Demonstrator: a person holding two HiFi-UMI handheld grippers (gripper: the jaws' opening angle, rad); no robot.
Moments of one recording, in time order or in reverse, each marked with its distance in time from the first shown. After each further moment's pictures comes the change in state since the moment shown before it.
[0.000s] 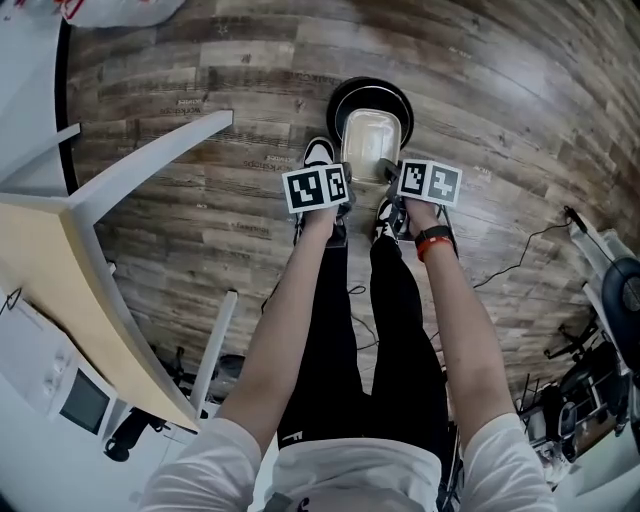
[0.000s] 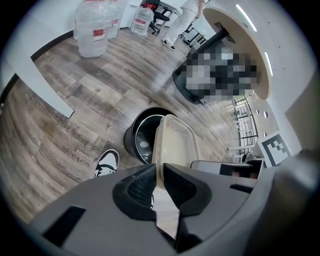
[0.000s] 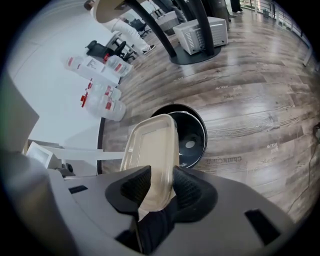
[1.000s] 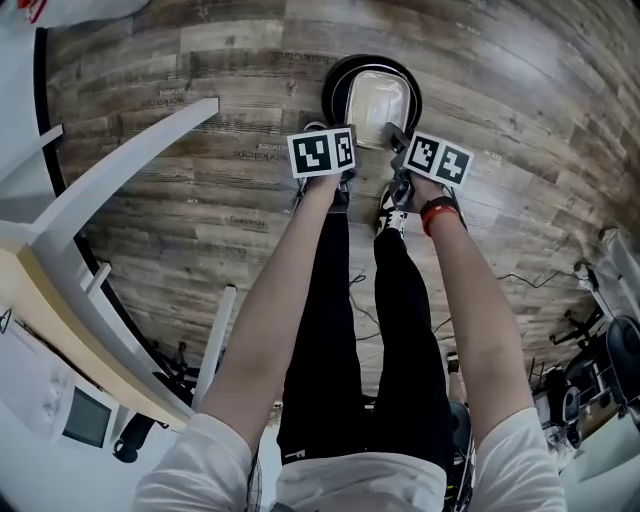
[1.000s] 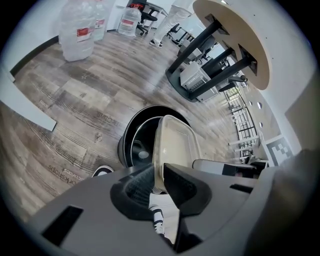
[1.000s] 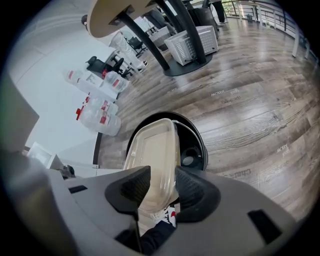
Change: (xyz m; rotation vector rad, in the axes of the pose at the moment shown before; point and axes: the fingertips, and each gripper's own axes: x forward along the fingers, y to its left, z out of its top) left arm 0.085 0.025 0.035 0.121 -0.036 -0.021; right arm 0.067 -0.041 0.036 0.049 -0.191 0.020
